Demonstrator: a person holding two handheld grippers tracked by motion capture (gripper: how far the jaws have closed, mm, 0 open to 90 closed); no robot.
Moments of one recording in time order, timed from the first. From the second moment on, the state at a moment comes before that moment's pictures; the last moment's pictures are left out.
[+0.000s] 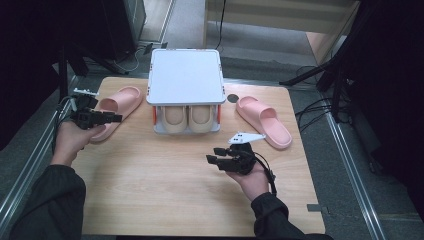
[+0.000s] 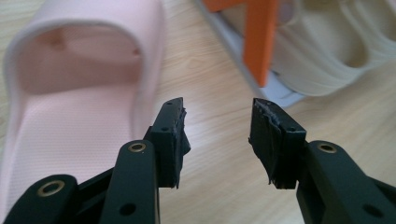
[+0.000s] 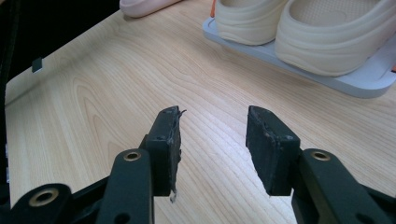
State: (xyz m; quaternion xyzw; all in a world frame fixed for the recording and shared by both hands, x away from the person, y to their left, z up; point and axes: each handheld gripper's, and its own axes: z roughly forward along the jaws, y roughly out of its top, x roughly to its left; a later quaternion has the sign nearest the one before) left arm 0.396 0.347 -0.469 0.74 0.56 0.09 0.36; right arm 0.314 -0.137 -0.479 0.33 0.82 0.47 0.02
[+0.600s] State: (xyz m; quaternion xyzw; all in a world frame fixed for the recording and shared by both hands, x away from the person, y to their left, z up) left arm 0.428 0.349 -0.489 0.73 0.58 0.10 0.35; right arm 0.301 -0.162 -0.482 0.37 0.81 0.46 0.04
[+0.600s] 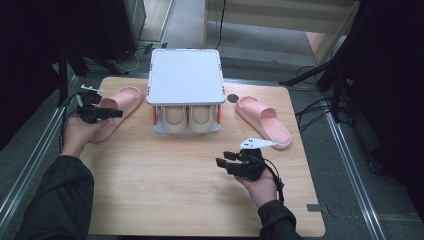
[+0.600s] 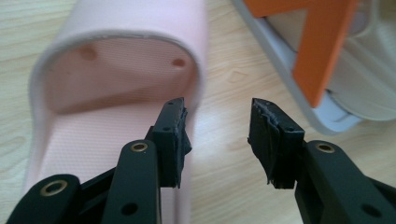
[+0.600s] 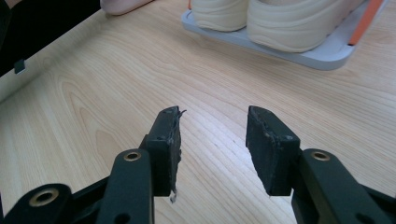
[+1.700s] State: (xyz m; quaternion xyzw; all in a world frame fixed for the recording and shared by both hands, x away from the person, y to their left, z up) left arm 0.434 0.341 -0.477 0.73 0.57 0.15 0.33; right arm 0.296 -0.173 -0.485 0.39 0.80 0.46 0.05
